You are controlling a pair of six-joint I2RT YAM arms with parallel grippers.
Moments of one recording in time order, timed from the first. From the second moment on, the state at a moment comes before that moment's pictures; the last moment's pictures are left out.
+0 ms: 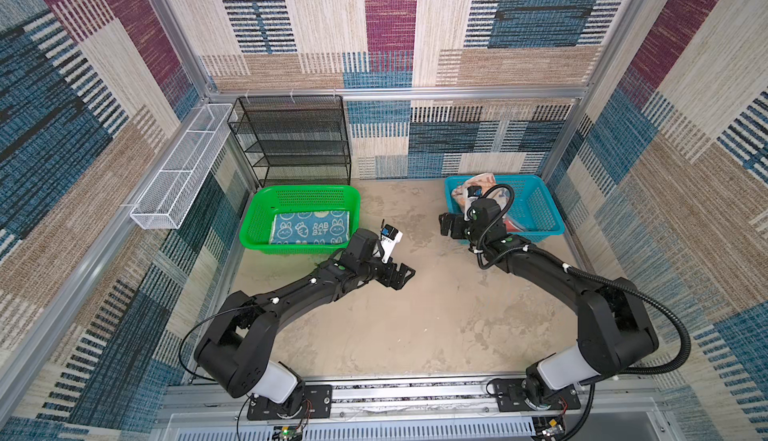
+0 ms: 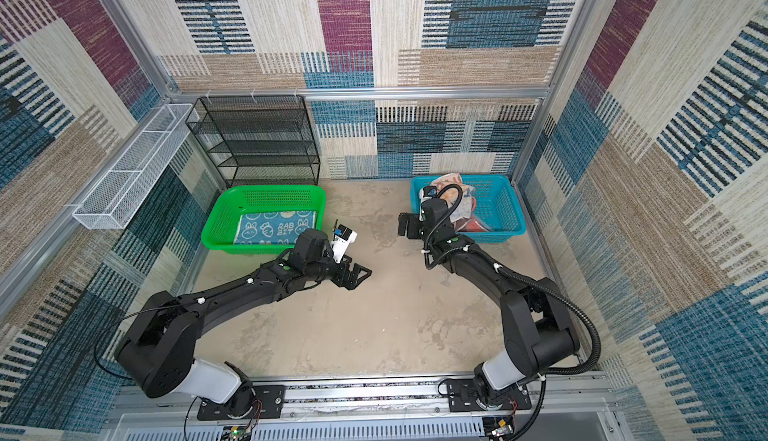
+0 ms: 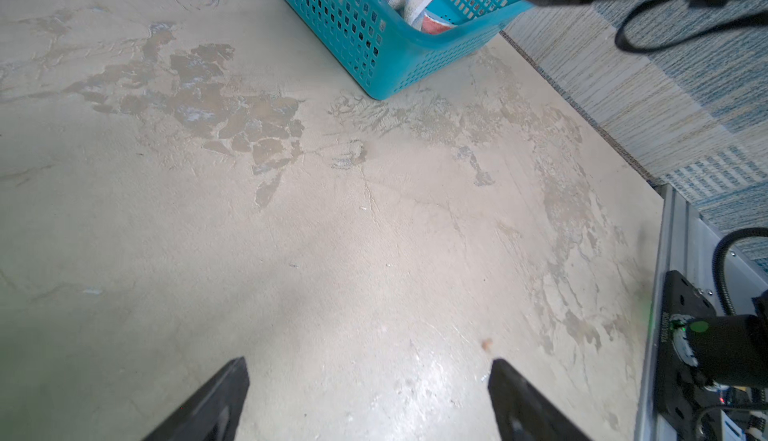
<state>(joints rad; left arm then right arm) -0.61 1.51 0.87 -0.05 0.35 -0.14 0.34 1.55 1.03 -0.01 0.09 0.33</state>
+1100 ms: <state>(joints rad) -0.62 1.54 0.87 -0.09 0.32 -0.14 0.03 1.95 1.33 -0.12 0.11 0.44</state>
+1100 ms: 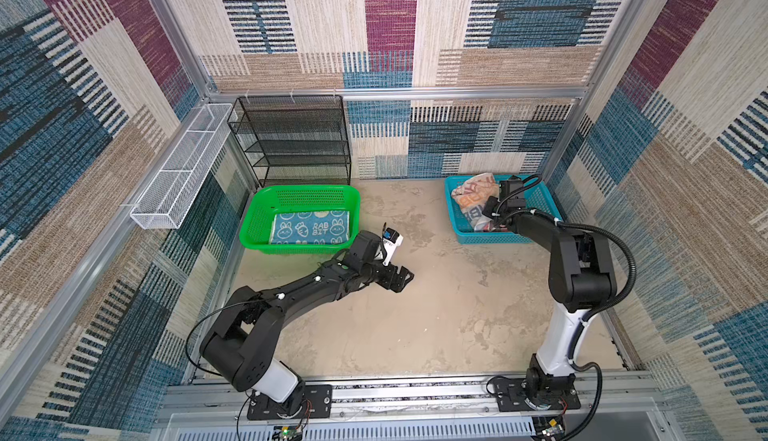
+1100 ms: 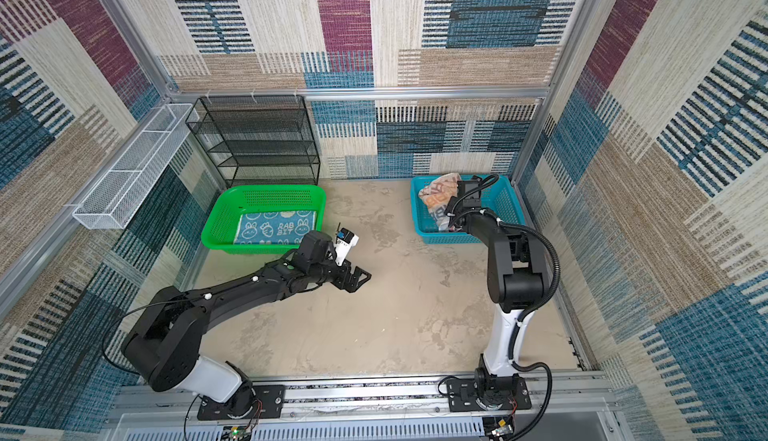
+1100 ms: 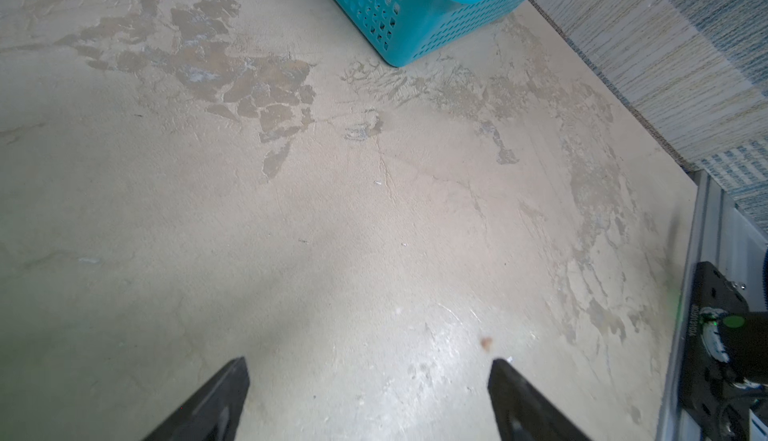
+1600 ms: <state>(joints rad) -0.62 1.54 0.87 -0.09 0.24 -0.13 0.03 1.62 1.25 -0.10 0.07 0.35</state>
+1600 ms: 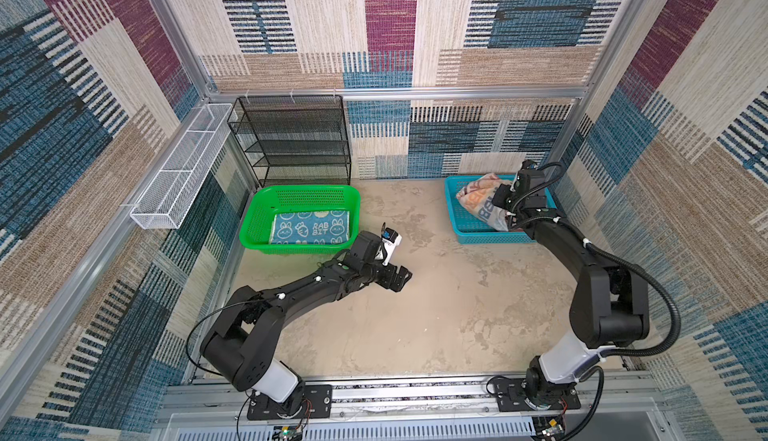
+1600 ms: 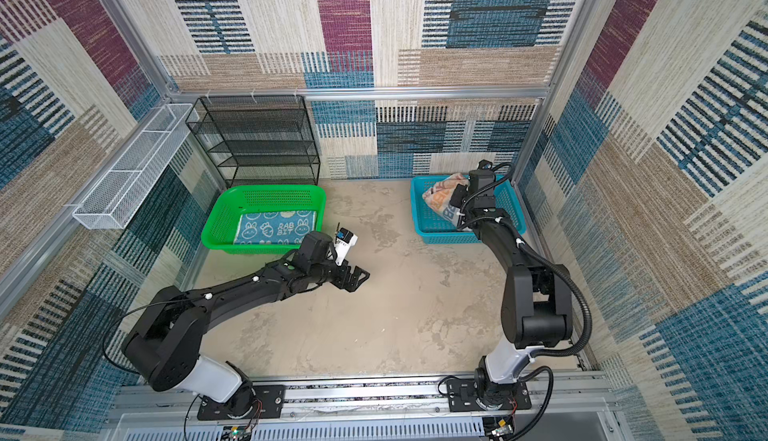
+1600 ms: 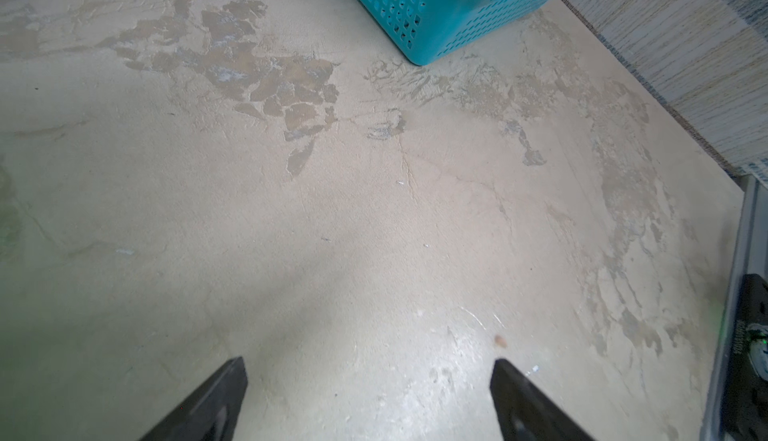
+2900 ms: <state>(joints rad) -0.62 0.98 0.56 -0.01 -0.15 -0.15 0.57 1.57 1.32 -0.18 -0.46 0.14</state>
